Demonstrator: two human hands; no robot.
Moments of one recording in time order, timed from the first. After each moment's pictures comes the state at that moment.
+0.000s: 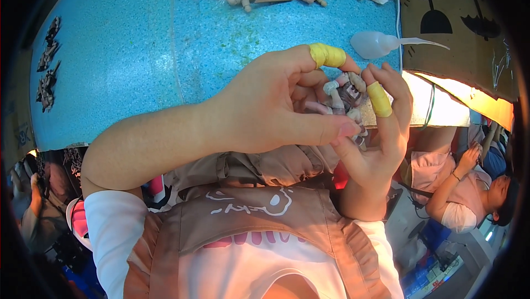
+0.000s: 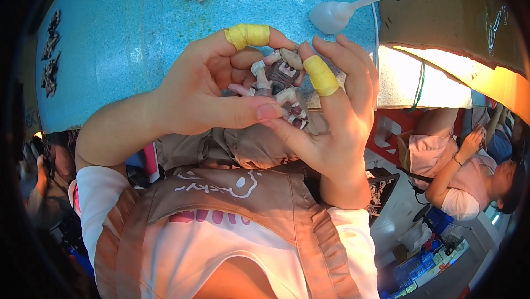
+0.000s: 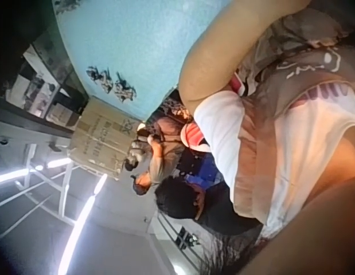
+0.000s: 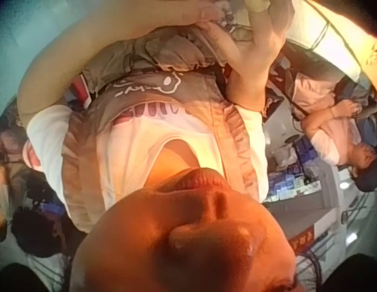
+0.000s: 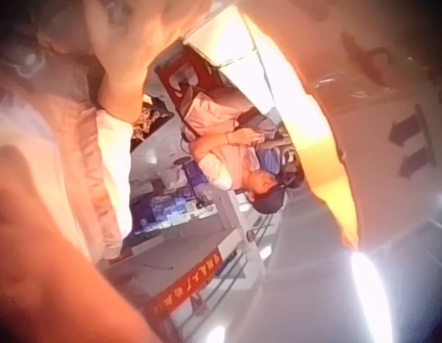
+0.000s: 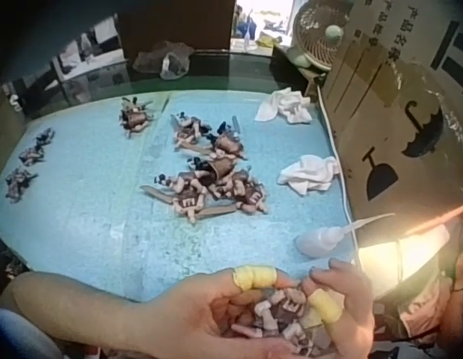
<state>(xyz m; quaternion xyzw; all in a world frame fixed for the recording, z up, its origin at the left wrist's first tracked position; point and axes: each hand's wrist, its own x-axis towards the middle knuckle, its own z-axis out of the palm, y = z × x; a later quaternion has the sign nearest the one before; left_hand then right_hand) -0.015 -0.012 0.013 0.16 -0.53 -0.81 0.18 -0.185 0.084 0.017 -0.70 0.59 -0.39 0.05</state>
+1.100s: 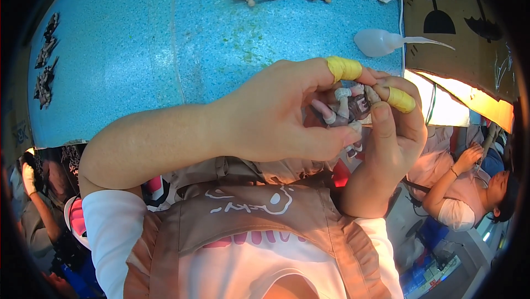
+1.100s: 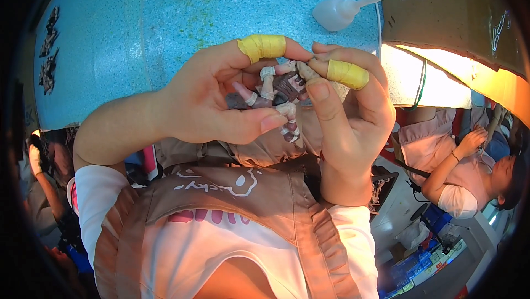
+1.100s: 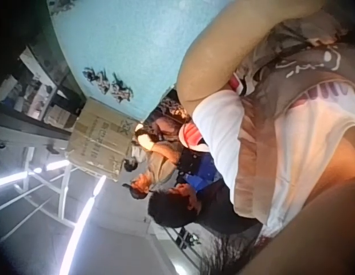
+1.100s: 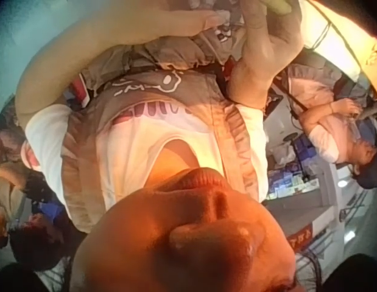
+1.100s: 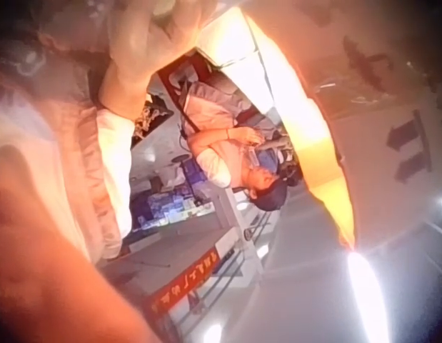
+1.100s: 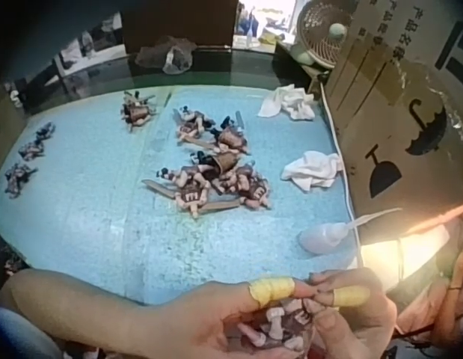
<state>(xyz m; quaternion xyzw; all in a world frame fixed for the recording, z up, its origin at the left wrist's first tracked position) -0.012 -0.007 0.015 0.13 -0.60 -0.77 0.17 -0.174 0.084 0.016 -0.50 0.55 -0.62 0.27</state>
